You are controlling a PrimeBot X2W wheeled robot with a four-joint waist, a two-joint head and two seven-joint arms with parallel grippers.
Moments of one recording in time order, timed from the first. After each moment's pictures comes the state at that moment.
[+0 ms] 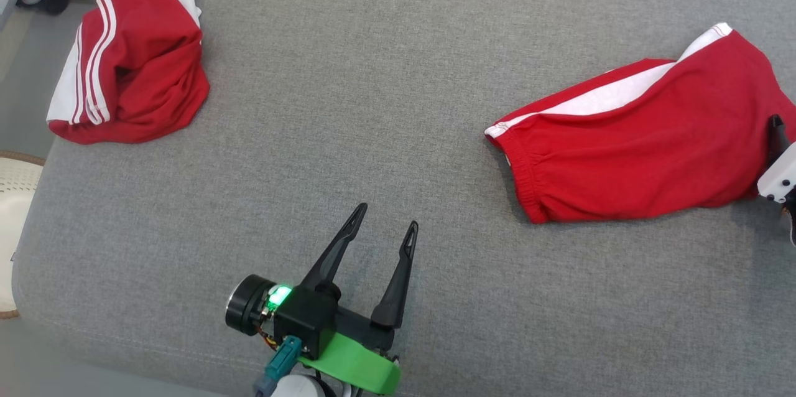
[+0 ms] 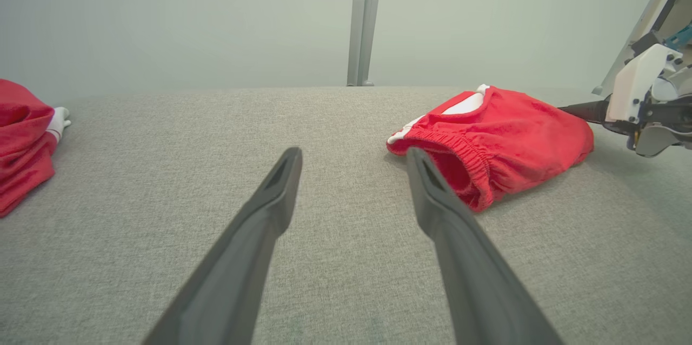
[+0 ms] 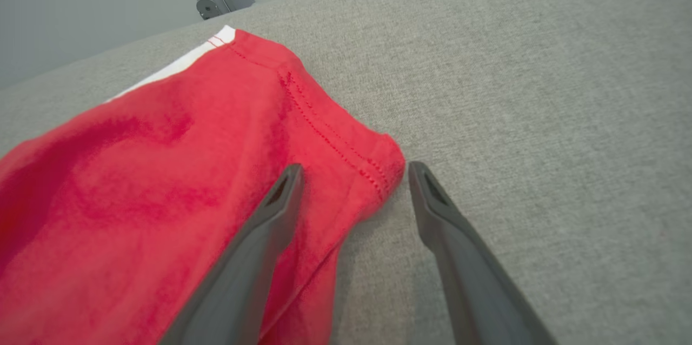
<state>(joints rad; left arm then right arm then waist) -0.13 0.05 -0.51 0.08 -0.20 -0.03 -0.26 -0.87 -0.48 0.36 1.29 0.86 0.13 -0.18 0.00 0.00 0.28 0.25</state>
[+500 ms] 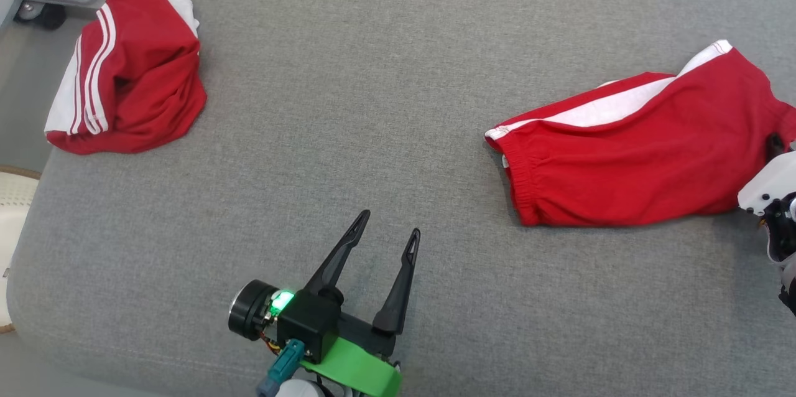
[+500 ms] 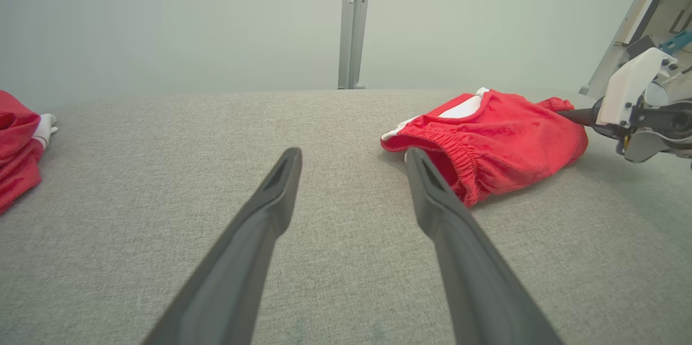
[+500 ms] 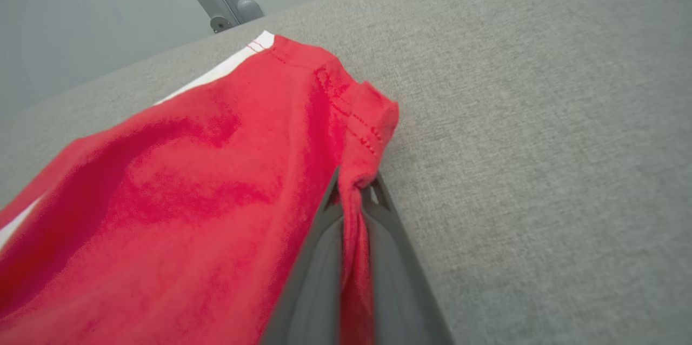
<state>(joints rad) -0.13 0.05 -0.51 0.09 -0.19 -0.03 -0.26 -0.82 -0.44 0.33 1.27 0.88 0.13 -0.22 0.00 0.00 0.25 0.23</state>
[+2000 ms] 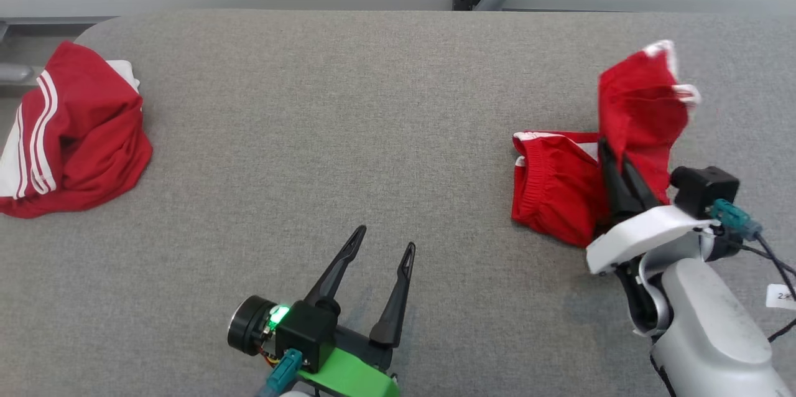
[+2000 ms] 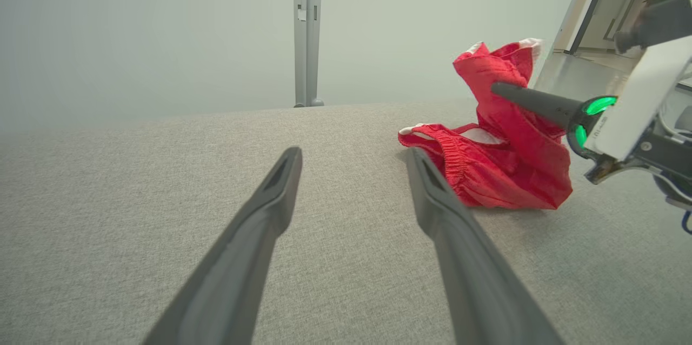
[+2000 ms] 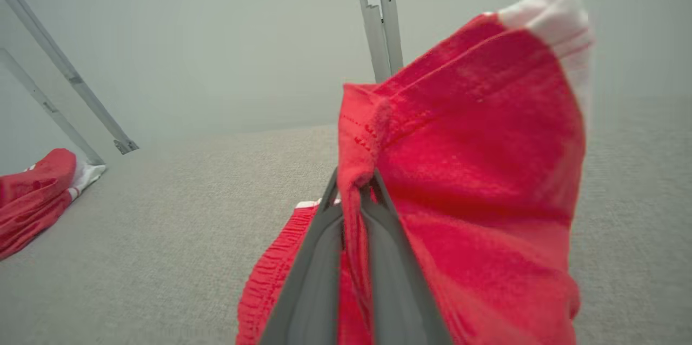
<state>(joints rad) -0.09 0.05 -0.50 0.11 -0.20 -0.04 -0.26 -0.39 -0.17 0.14 0.47 0.42 0.13 -0.26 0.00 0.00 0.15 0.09</state>
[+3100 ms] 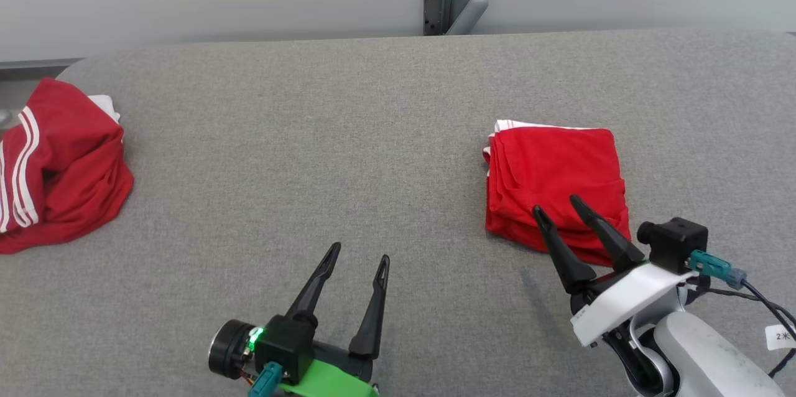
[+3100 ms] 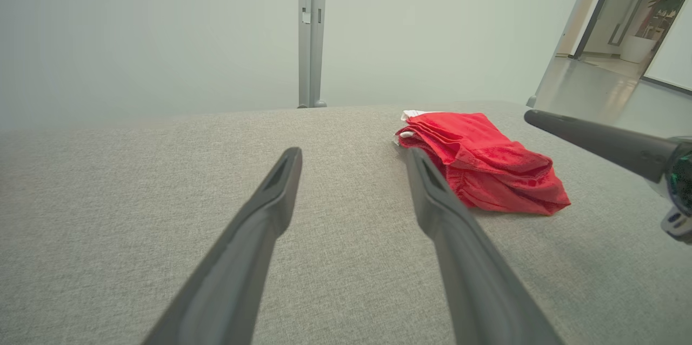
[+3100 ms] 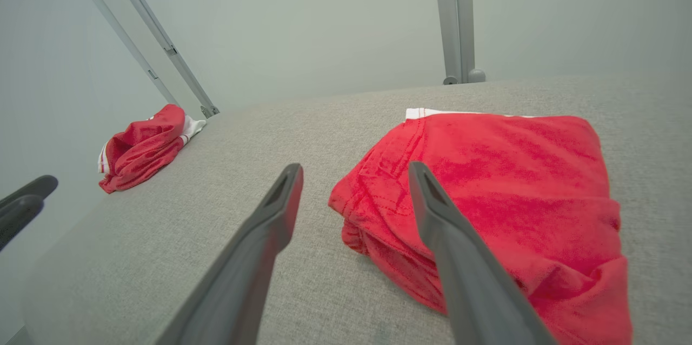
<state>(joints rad) -0.04 0.05 -0.46 0.12 -0.21 -0.03 -0.26 -0.29 -0.37 0.57 0.28 0.74 0.13 -0.26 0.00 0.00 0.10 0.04</state>
